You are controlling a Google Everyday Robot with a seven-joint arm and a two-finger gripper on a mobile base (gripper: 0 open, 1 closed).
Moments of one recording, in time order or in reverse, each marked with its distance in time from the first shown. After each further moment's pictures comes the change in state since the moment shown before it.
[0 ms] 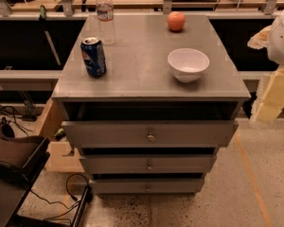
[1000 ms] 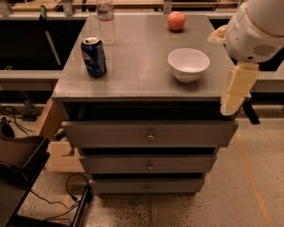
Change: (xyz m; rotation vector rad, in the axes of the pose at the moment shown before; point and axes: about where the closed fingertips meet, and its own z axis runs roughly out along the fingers) arm -0.048 -0.034 0.042 0.008 -0.050 -0.226
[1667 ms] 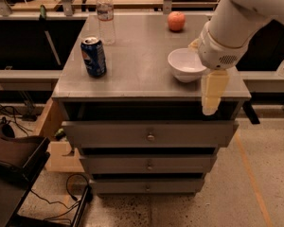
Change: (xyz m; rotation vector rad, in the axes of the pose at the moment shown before) arm -0.014 -0.026 0.063 -0.034 0.065 -0.099
